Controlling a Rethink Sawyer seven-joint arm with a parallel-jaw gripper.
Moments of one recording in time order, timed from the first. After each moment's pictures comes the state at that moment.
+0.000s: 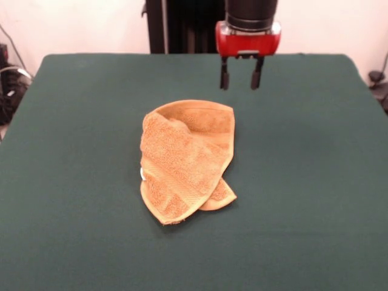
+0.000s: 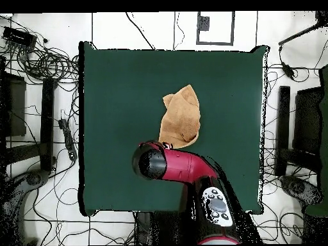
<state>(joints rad) -0.14 -0.66 0.00 1.88 -0.02 0.30 1.57</state>
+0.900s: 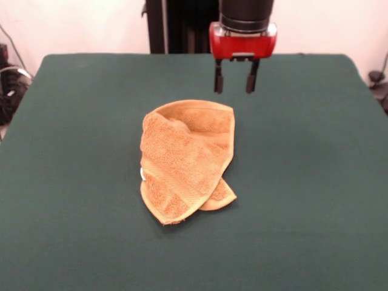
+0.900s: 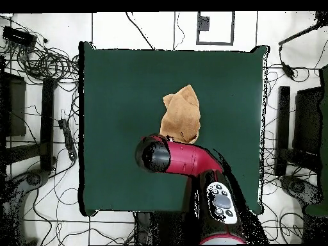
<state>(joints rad) -0.15 -0.66 0.00 1.82 -0.04 0.35 1.57</state>
